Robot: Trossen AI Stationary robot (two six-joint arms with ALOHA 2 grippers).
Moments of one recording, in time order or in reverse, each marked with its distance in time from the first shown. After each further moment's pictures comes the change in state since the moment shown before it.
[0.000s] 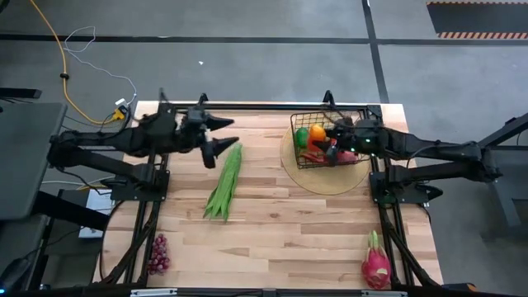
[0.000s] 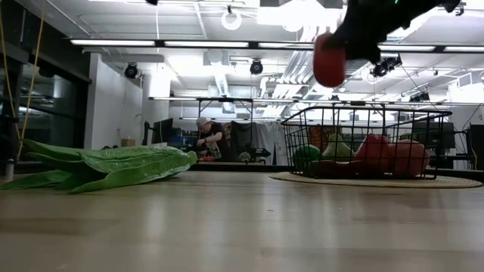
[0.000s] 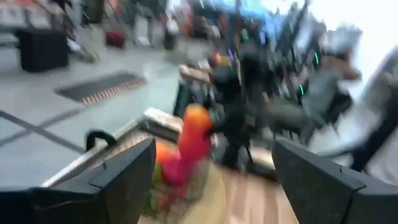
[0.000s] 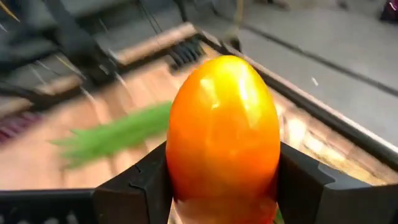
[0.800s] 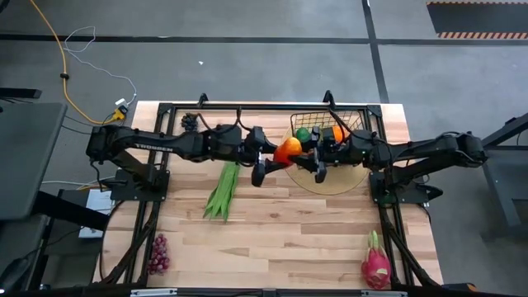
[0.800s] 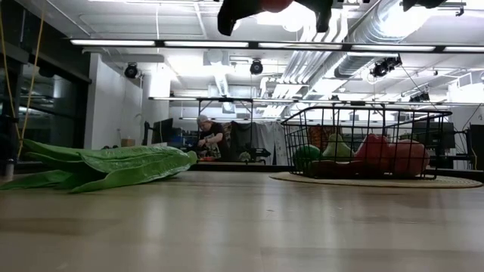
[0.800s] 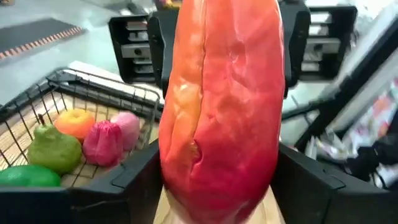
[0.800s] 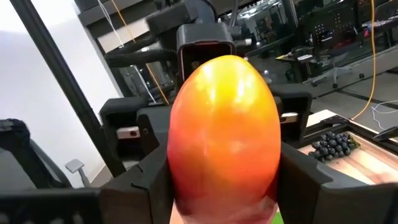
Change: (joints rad) left arm 0.011 0.526 0.177 0.192 0.278 -0.039; right arm 0.204 0.261 0.000 0.764 -0.178 0.078
